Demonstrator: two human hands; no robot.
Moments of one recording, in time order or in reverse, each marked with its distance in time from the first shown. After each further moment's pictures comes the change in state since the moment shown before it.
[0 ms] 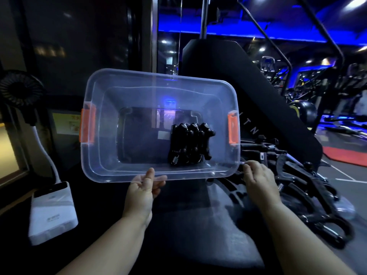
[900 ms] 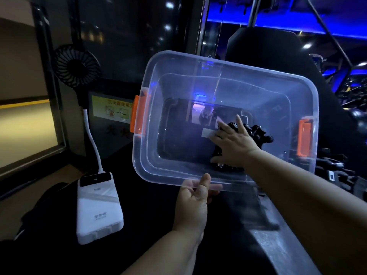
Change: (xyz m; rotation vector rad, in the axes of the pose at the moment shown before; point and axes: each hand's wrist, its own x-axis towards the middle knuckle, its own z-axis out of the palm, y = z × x) left_hand 0.000 0.004 -0.002 -0.053 -0.046 -0.078; right_hand 0.096 -0.175 0.112 -0.915 -0.372 -0.840
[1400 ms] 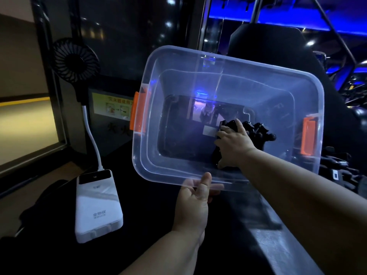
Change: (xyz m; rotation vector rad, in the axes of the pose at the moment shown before) left_hand 0.000 -0.001 0.000 -0.031 0.008 -0.010; right_hand 0.008 -0.010 0.007 -0.061 -0.094 0.018
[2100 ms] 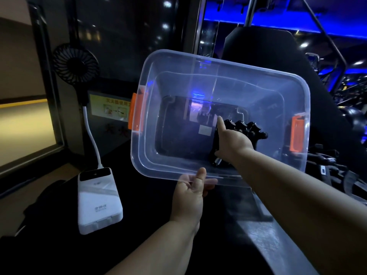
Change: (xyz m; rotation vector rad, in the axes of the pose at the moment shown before) left_hand -0.003 0.003 0.000 0.015 -0.020 -0.003; right_hand -0.015 -0.004 -0.017 0.370 0.017 0.382
